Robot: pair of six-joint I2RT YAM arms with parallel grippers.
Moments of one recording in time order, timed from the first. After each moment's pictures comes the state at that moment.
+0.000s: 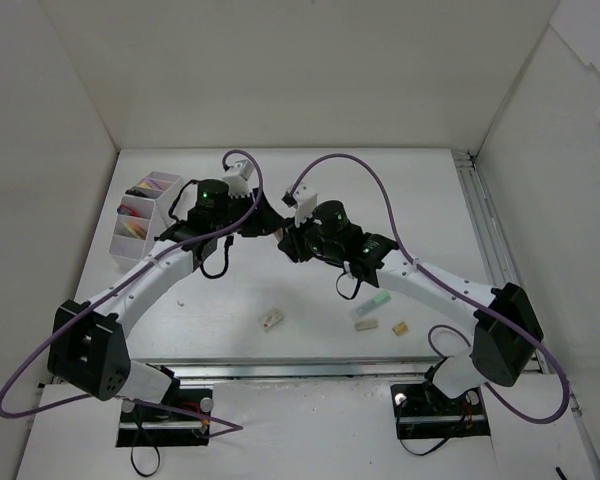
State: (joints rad) left arm -0.43 1.40 1.09 -0.11 0.36 -0.52; right arm 0.80 1.48 1.10 -0.08 -0.08 0.13
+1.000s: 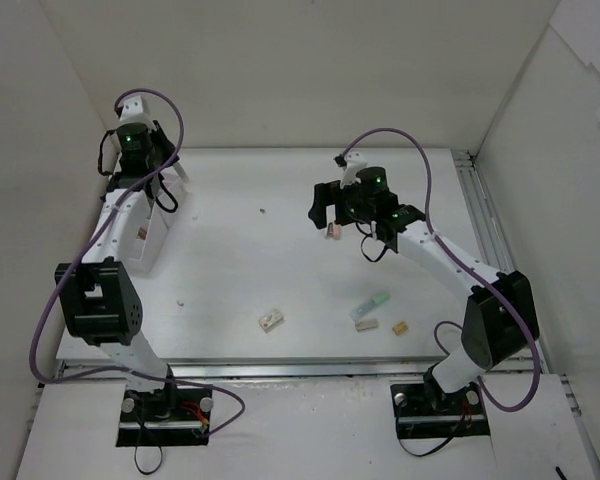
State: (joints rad) left arm 0.00 1.66 1.49 -0.08 -0.01 -0.32; right arm 0.48 1.55 1.18 -0.12 -0.16 0.19
